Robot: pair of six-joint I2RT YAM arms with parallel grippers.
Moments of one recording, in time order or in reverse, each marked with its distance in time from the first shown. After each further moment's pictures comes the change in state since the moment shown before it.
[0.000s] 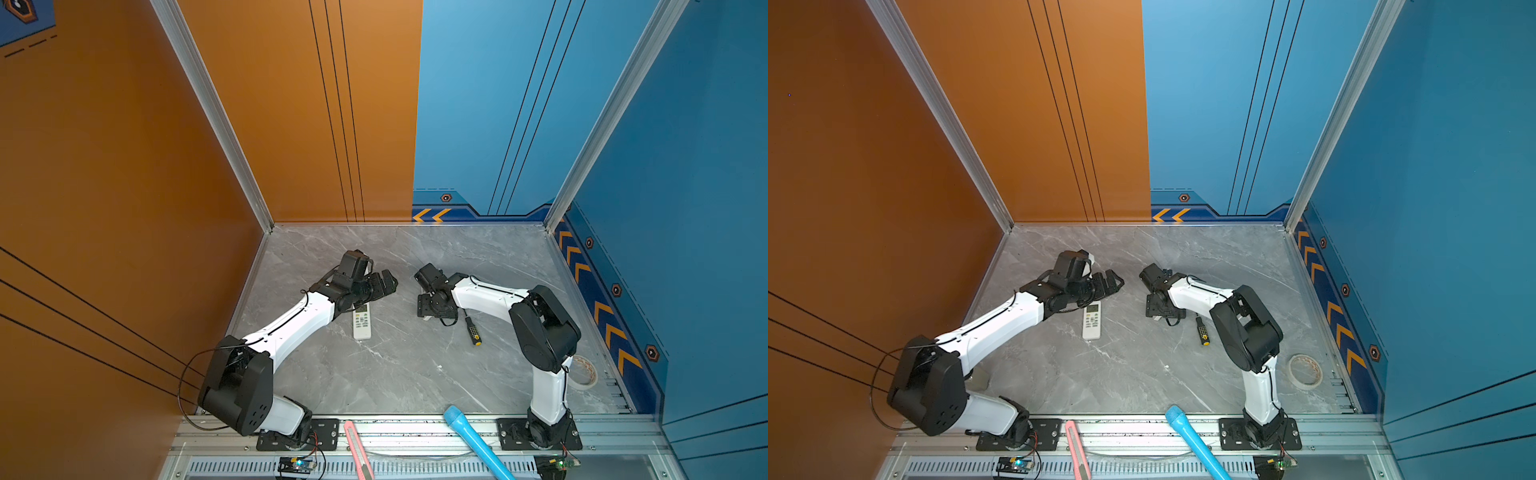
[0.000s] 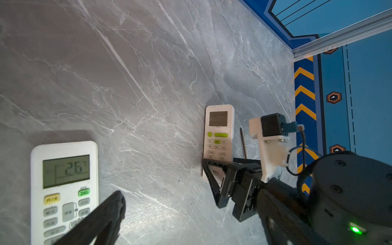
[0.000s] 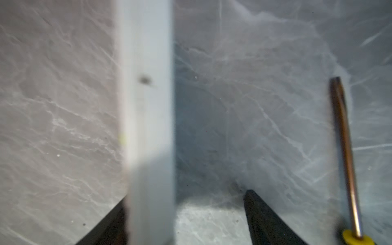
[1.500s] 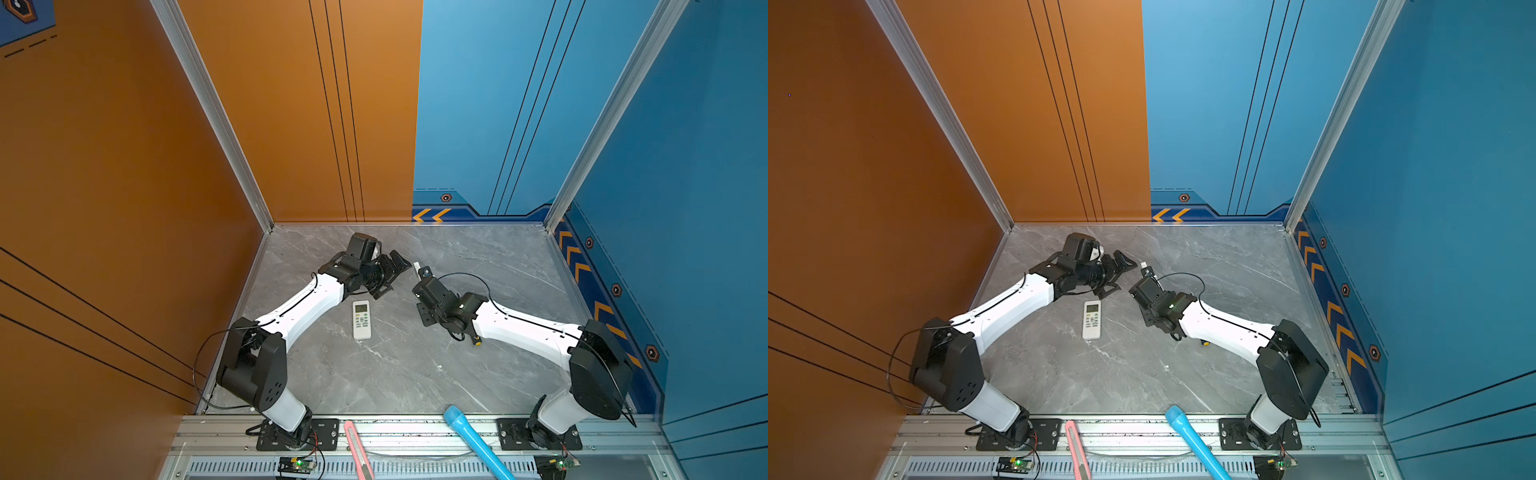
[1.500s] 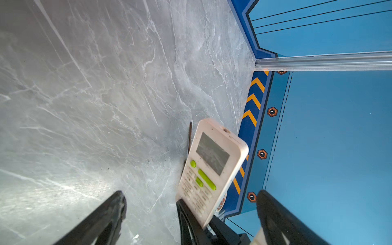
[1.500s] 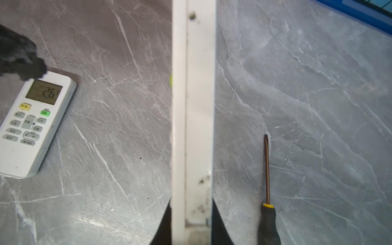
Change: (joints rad) left arm -0.022 0.140 0.230 -0.047 0.210 -0.375; right arm 0.195 -0.373 -0.201 0.160 0.260 -0.350
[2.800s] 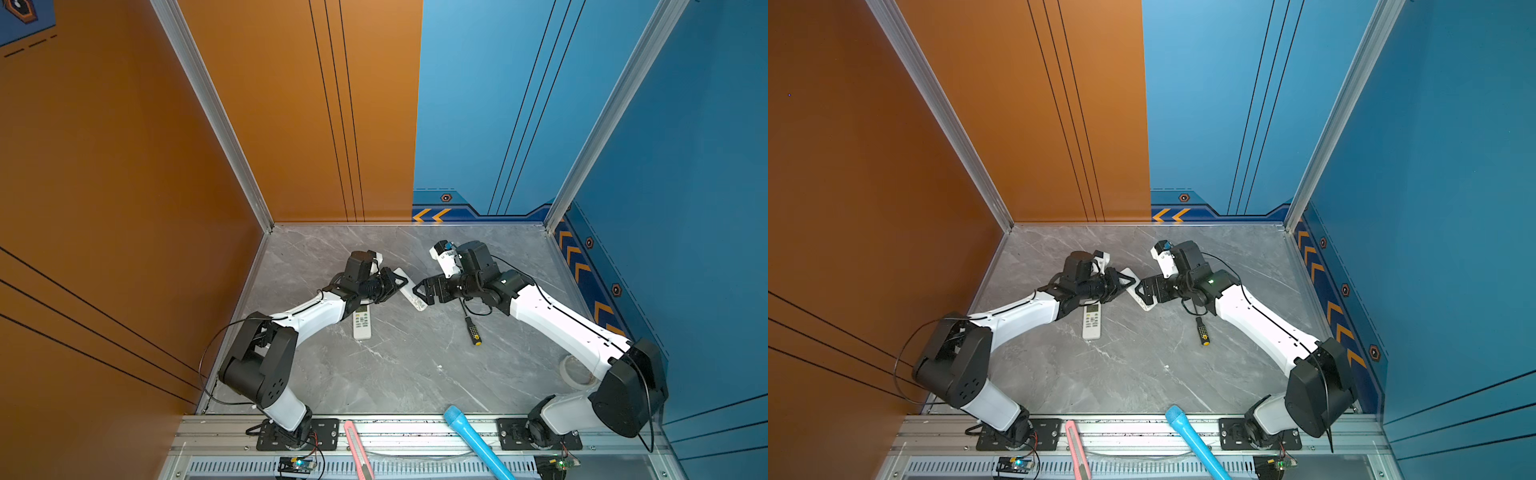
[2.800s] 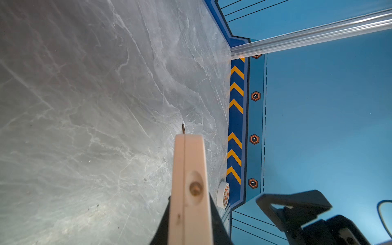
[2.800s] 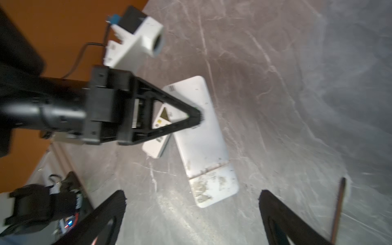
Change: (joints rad) left arm 0.014 0.034 -0.306 0.559 0.112 0.106; right arm -0.291 -0.119 0.111 -0.024 -0.801 -0.057
